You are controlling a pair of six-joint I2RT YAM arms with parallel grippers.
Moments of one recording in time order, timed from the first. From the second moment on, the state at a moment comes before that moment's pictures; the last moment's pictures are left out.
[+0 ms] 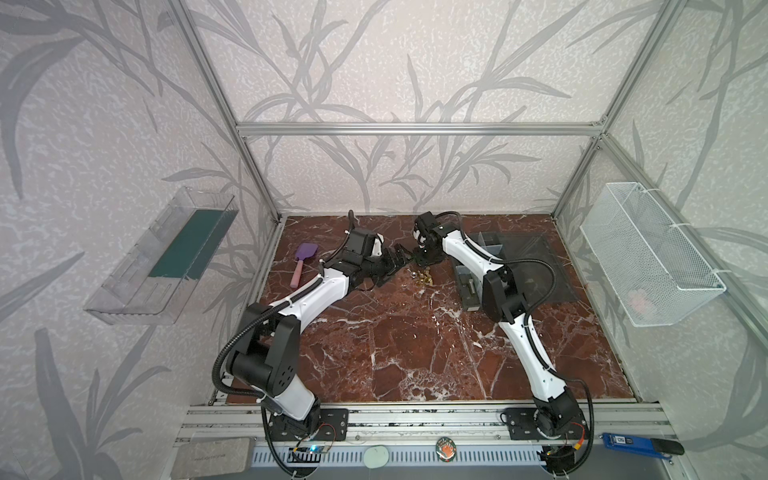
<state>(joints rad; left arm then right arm) -0.38 1.61 1.11 -0.17 0.48 -0.94 0.51 2.59 2.36 -0.96 -0.04 0.21</state>
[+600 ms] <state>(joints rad) -0.38 1.61 1.11 -0.15 0.49 -0.94 0.54 2.56 2.28 -0.92 0.02 0.19</state>
